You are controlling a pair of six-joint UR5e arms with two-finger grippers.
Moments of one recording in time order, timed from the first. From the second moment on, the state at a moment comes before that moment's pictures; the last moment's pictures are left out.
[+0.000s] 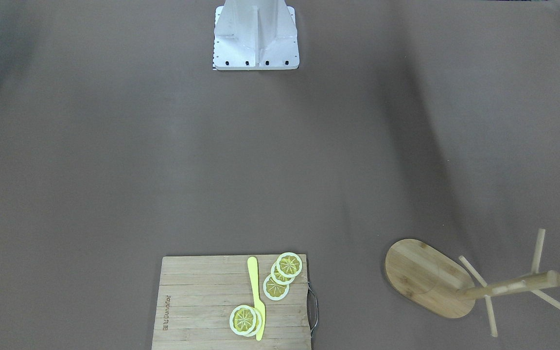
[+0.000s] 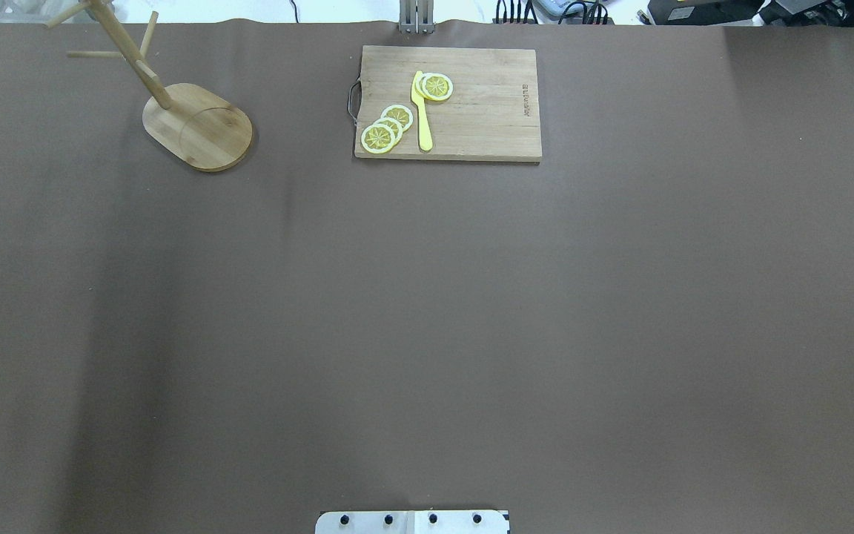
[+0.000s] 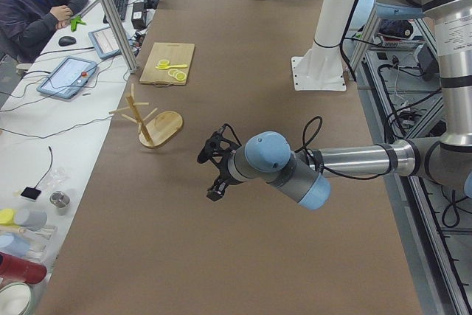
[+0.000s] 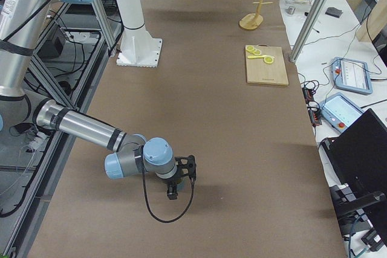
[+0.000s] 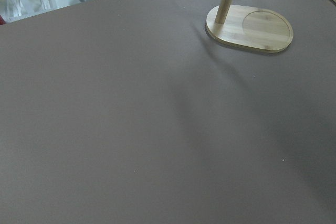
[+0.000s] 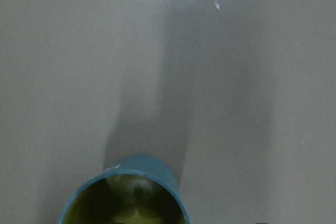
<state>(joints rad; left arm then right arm) -1.71 -1.30 -1.78 -2.23 -2.58 0.05 1.47 -1.99 1.60 -0.93 2.30 0.10</state>
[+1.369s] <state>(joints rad) -1.71 -1.30 -1.78 -2.23 -2.58 0.05 1.44 -1.96 1.57 -0.94 2.30 0.11</state>
